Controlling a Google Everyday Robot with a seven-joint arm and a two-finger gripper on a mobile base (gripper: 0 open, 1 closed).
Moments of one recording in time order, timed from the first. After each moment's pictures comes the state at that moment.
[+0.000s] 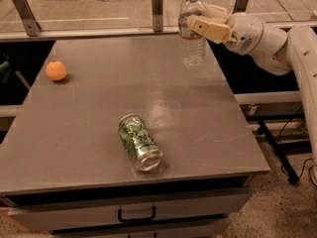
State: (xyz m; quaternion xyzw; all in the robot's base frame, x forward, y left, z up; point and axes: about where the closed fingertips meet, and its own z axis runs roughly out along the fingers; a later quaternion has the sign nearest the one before) arm 0.648 -0.105 1.023 -0.42 0.41 0.49 0.65
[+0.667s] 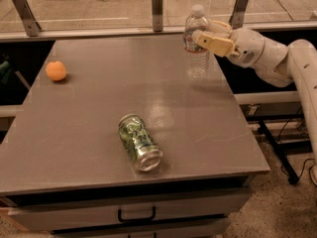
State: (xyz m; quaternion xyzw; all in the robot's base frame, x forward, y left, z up) arm 0.647 -0.119 0.988 -0.40 0.43 0.50 0.64
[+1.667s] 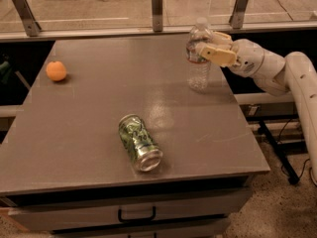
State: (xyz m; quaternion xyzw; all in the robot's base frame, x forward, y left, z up) arm 0.644 -0.129 0.964 -0.39 0.41 0.52 0.64
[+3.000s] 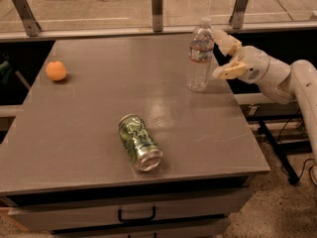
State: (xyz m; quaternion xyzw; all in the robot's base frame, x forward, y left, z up) arm 0.641 -0.146 0.950 -0.38 0.43 0.51 0.65
